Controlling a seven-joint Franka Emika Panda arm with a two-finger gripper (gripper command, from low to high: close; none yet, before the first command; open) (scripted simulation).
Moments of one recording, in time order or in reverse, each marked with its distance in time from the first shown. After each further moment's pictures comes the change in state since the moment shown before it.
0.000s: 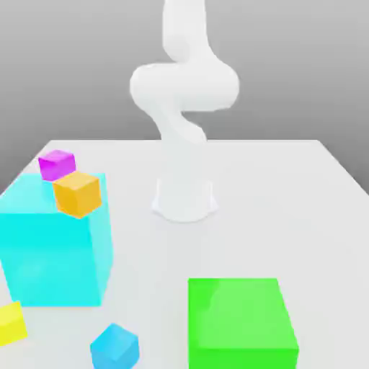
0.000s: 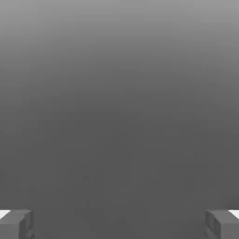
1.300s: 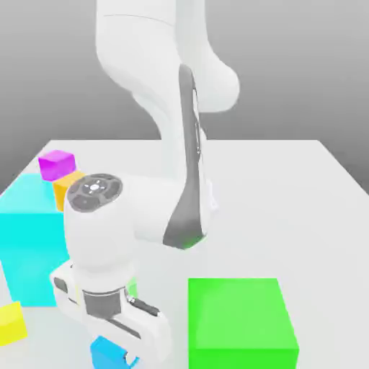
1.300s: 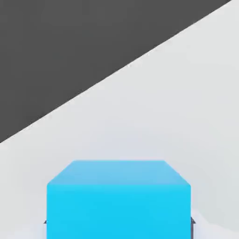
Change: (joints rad) arm -0.167 1.150 -0.032 -0.076 0.045 0.494 0.255
